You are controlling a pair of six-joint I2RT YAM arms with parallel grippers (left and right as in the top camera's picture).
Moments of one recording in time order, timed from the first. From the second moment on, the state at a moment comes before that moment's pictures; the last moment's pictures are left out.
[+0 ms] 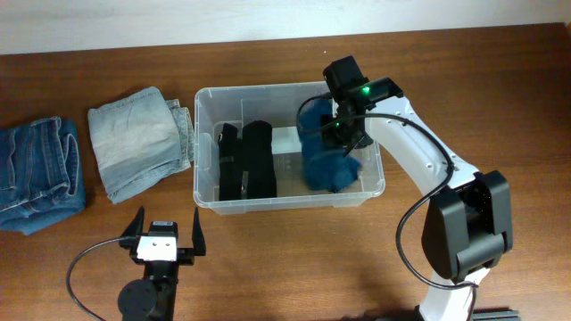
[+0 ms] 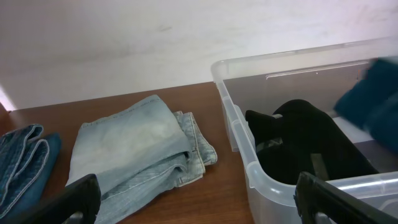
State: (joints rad) left arm -0.07 0.01 0.02 -0.10 -0.02 0.11; right arm 0.33 1.95 1.61 -0.99 -0.04 0.31
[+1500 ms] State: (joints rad) left arm -0.07 0.01 0.02 -0.10 -0.03 0.11; right arm 0.33 1.95 1.50 -0.89 -0.04 0.14
